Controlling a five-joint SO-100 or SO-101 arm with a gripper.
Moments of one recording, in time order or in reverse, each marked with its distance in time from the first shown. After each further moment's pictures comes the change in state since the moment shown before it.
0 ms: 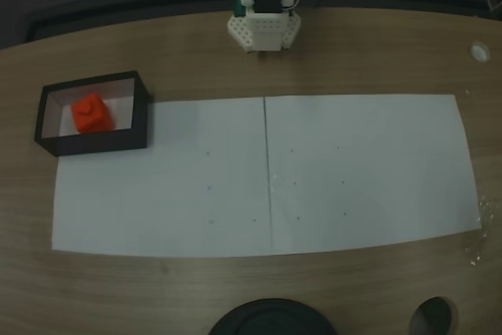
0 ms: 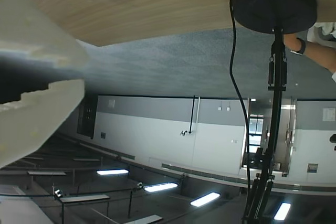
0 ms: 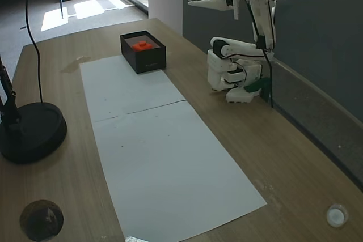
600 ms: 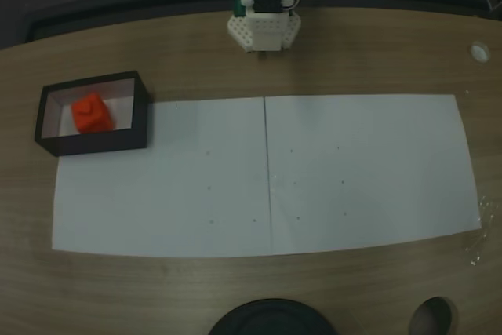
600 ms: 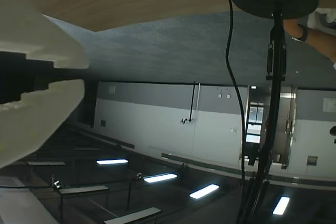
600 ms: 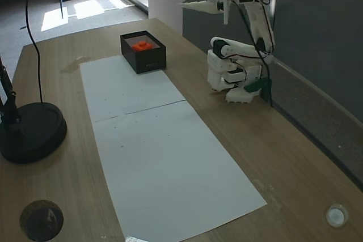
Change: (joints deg) arm 0.0 2.2 13.6 -11.0 -0.9
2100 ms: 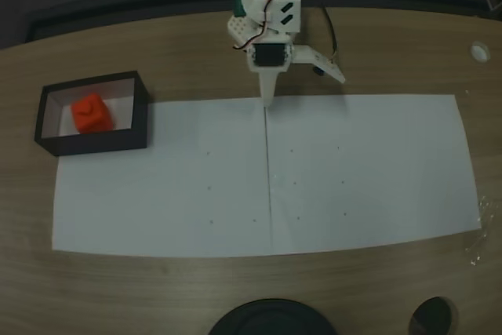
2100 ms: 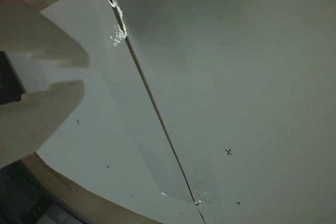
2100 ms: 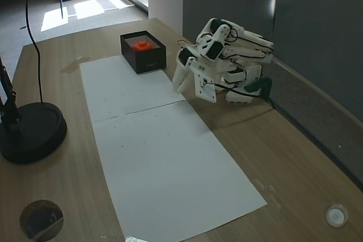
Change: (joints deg) arm -0.7 0.0 44.6 1.0 0.0
